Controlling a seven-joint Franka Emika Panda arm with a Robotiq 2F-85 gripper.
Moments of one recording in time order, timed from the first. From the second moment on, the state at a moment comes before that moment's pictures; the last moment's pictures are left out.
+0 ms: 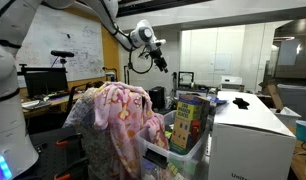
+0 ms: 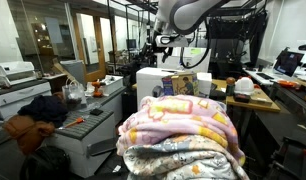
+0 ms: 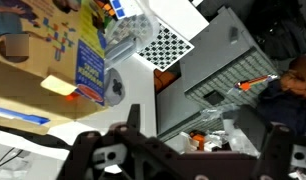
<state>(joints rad) 0.28 0.42 -0.07 -1.66 -0.34 2.50 0.76</state>
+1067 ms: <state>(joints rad) -0.03 0.29 -0.10 -1.88 -0.10 2.27 0.39</state>
